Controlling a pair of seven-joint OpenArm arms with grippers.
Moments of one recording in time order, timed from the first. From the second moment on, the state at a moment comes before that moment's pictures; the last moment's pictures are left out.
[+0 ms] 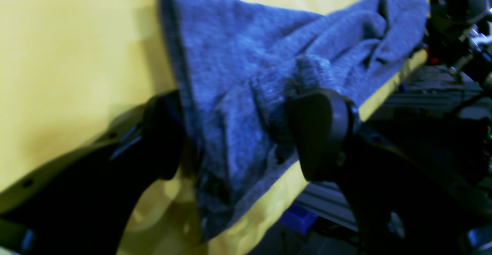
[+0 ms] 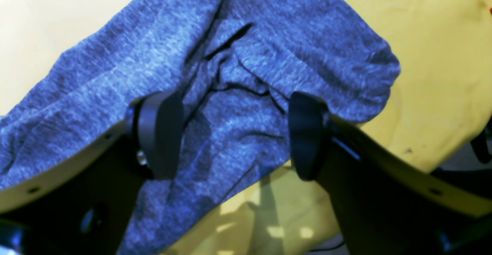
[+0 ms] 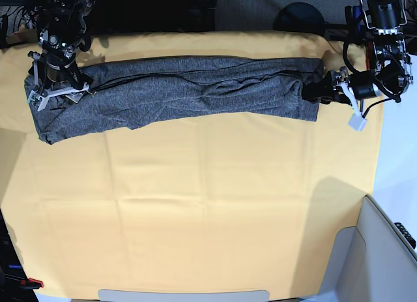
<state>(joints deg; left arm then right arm) 2.7 -29.8 -16.1 67.6 -77.5 -38.6 78.9 -17.9 1.9 22.3 112.5 5.4 -12.7 -50.6</state>
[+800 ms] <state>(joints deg) 2.0 -27.1 -13.4 64.3 -80.5 -38.6 77.3 -17.9 0.9 22.2 112.3 5.4 -12.8 -50.6</state>
